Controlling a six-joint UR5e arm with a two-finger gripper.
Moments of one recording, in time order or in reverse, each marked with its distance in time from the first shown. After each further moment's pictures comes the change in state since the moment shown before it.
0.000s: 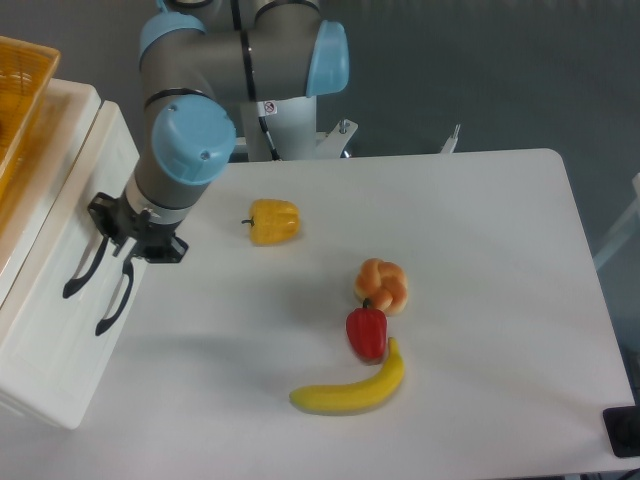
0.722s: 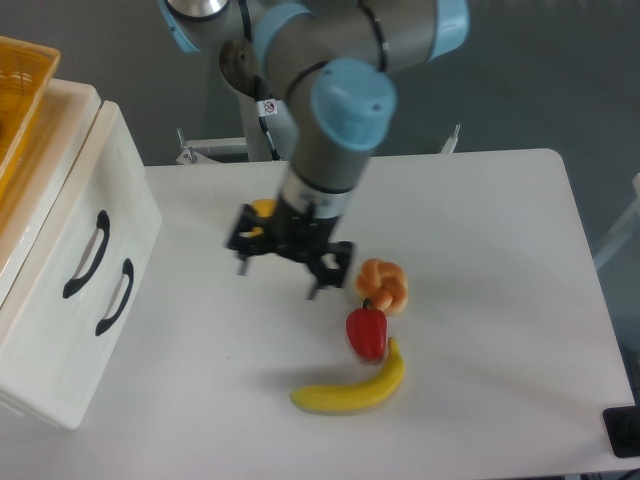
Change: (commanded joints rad) arm 0.299 -0.046 0.049 0.219 0.202 0.224
